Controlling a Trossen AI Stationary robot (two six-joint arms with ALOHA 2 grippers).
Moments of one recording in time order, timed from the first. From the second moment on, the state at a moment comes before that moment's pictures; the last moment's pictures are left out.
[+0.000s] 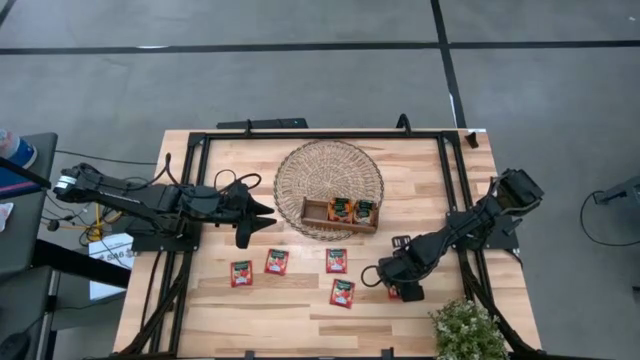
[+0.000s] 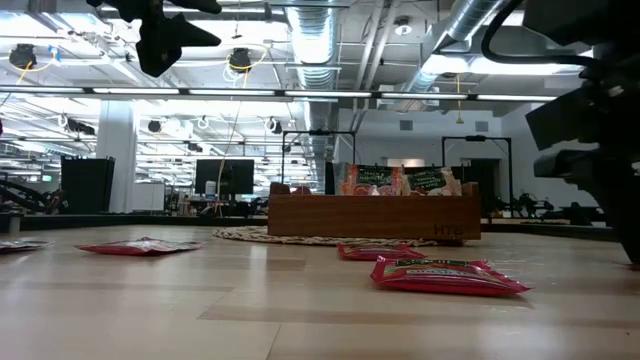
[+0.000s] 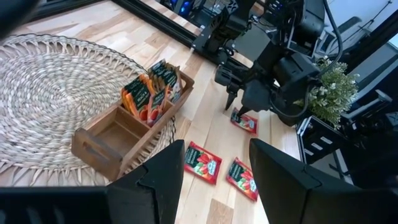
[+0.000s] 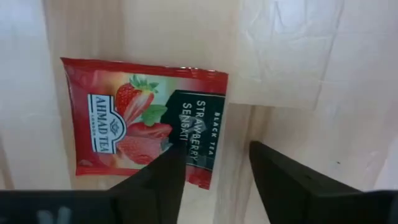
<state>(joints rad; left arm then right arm) -0.18 0.84 0.66 -0.14 -0.23 -0.60 0.52 1.65 0.83 -0.71 -0.07 0.39</state>
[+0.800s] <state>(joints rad) -0.18 0.84 0.66 -0.14 -0.23 -0.61 0.43 1.65 0.85 -0.79 0.02 0.44</state>
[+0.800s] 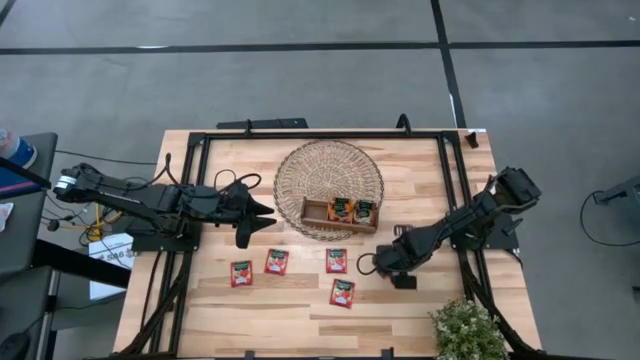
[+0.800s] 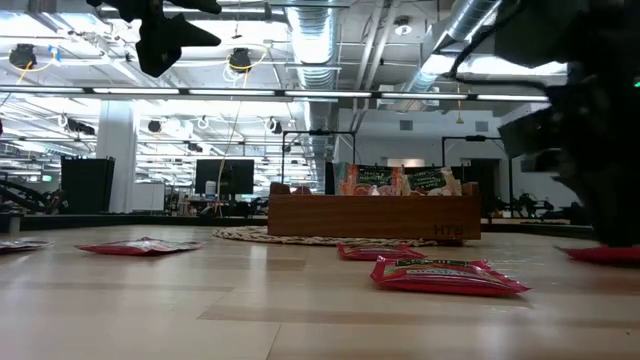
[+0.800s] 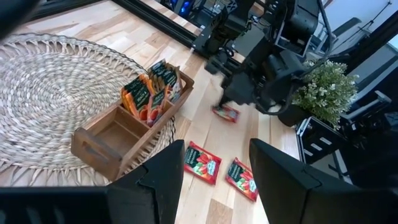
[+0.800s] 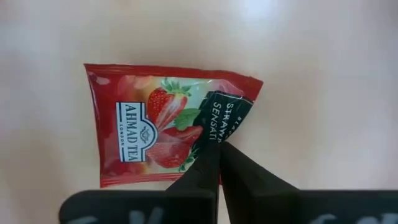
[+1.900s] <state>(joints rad) -0.17 0.97 0.80 0.13 -0.28 -0.86 0.25 1.88 1.92 -1.09 0.79 -0.41</state>
